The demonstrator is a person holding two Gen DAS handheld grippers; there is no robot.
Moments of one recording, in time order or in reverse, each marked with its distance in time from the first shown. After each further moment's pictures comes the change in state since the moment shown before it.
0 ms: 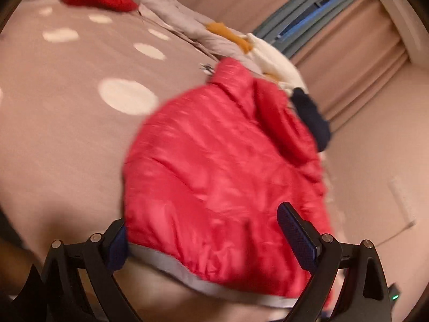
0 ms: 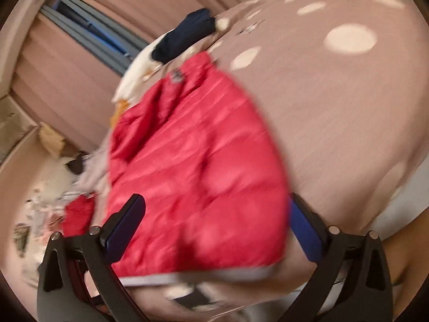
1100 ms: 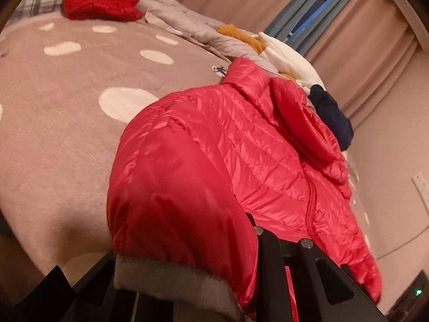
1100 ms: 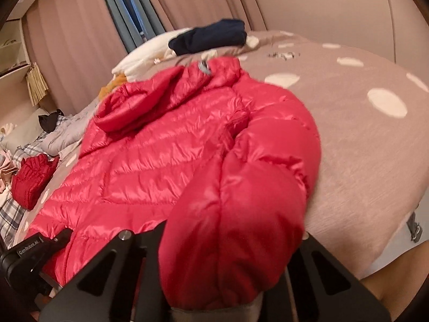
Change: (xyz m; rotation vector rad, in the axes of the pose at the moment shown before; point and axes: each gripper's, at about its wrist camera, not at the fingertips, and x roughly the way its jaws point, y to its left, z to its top) left arm 0.013 -0.005 0.006 0.069 -0.039 0.175; right arm 0.043 0.052 -0.009 -0.346 -0.110 -0.207
